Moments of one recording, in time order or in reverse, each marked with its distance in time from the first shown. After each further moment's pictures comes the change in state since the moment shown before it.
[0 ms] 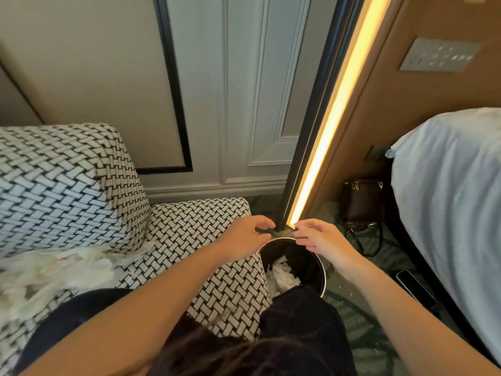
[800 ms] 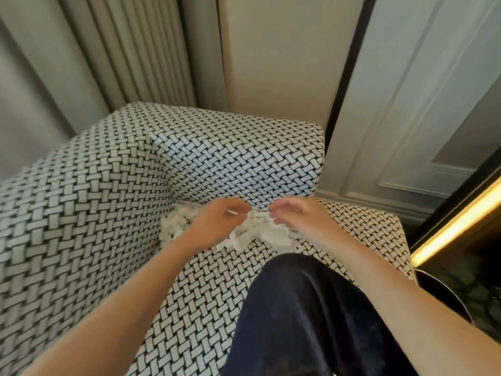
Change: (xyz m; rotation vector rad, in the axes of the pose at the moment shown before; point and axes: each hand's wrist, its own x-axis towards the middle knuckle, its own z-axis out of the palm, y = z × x) left_hand -0.261 -0.154 -0.187 0.020 0.536 -0.229; right_hand -0.102 -0.156 0.291 -0.260 -0.507 -0.565
